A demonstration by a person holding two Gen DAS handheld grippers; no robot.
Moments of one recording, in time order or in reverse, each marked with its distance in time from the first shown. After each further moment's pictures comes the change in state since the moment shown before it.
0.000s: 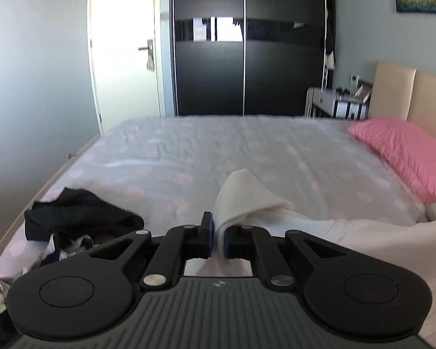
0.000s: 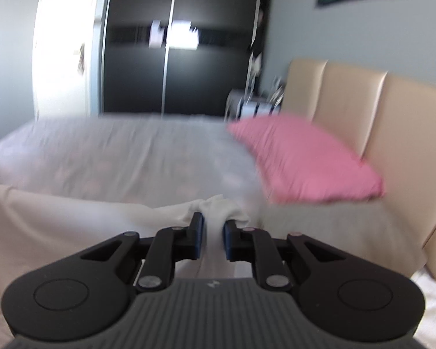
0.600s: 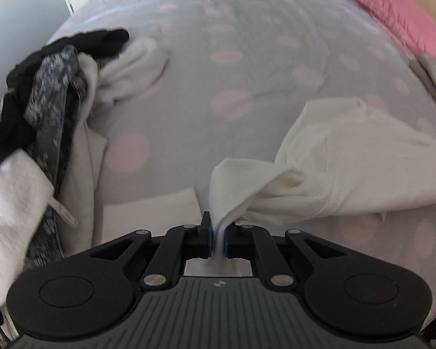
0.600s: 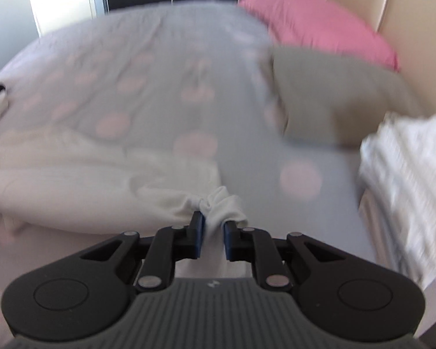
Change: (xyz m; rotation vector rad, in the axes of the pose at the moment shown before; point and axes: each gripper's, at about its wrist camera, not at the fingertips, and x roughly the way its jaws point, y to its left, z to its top) left arm -0.005 0.026 -0.215 0.105 0.658 -0.060; right arm -0.015 -0.015 -0.170 0.026 0.528 0.092
